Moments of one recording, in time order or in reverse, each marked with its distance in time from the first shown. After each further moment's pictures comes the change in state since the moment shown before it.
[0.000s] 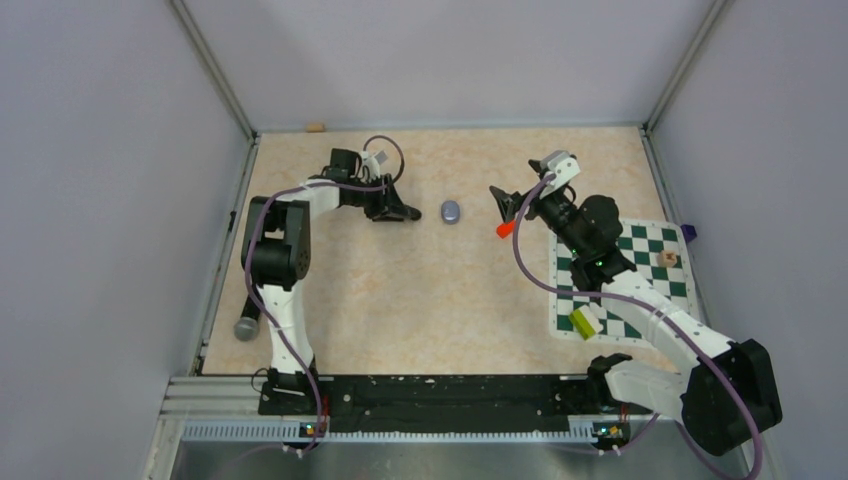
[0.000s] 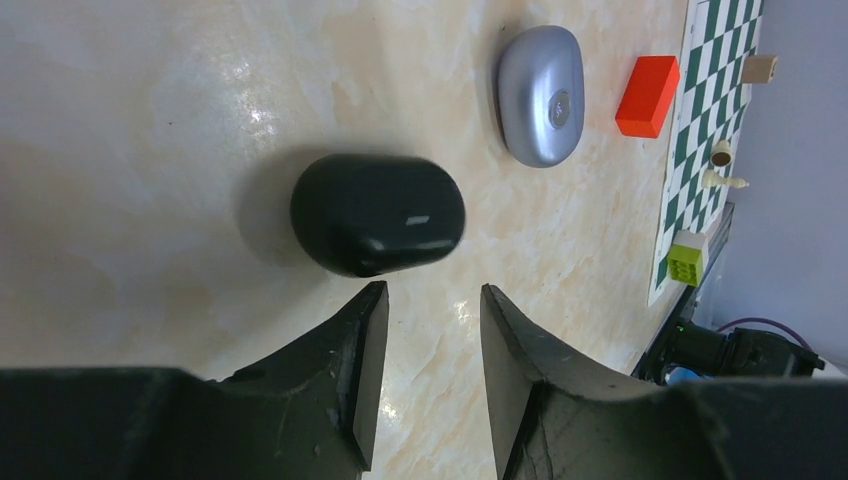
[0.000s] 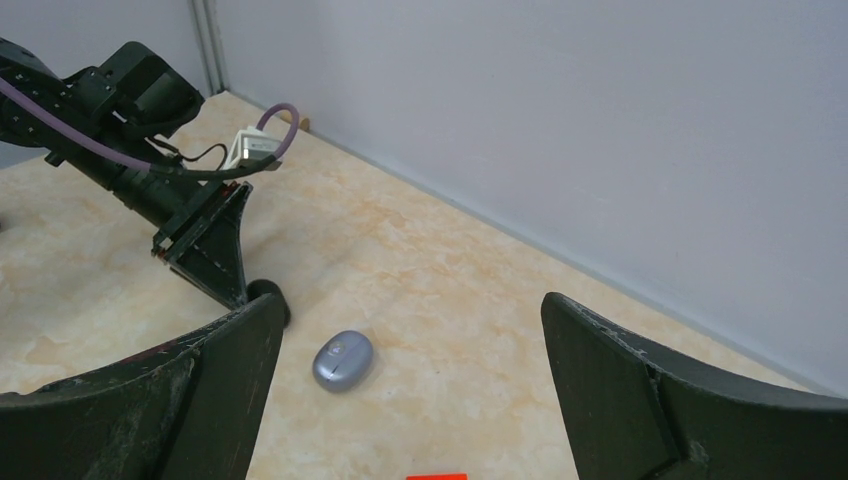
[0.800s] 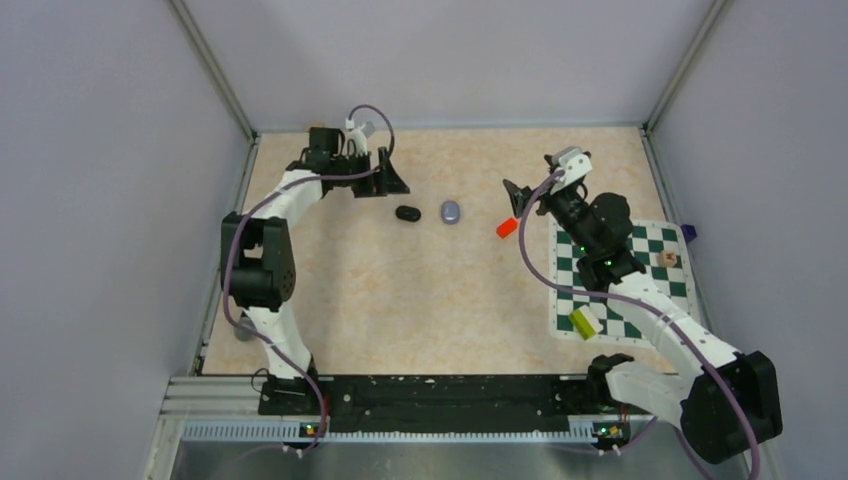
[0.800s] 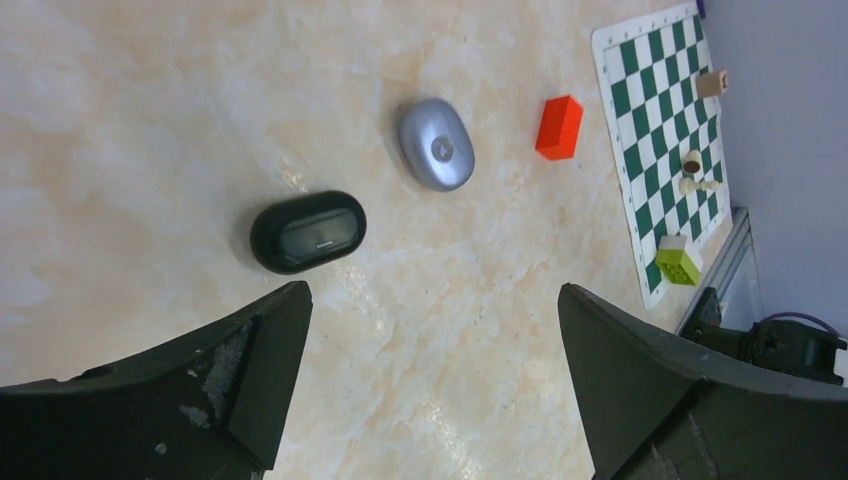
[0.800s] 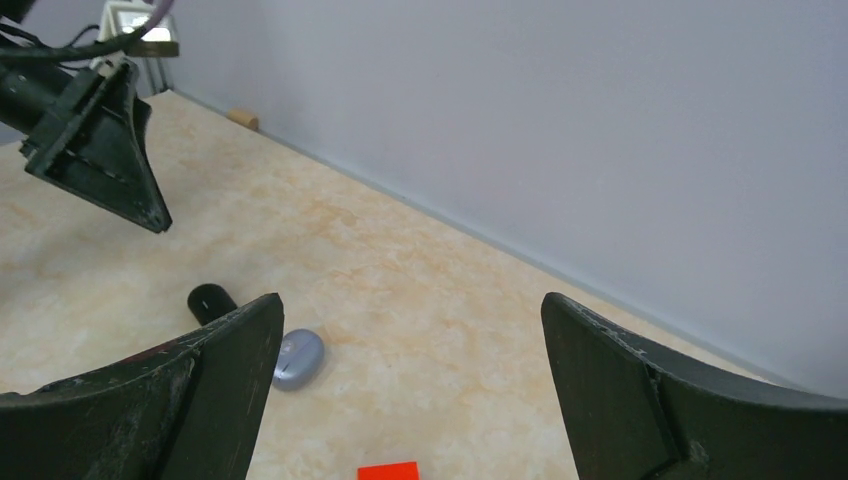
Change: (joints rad) left arm 0.023 -0.180 0.015 -0.050 -0.004 0.092; right arm -0.047 -0.026 0.014 -0.052 0.026 -0.038
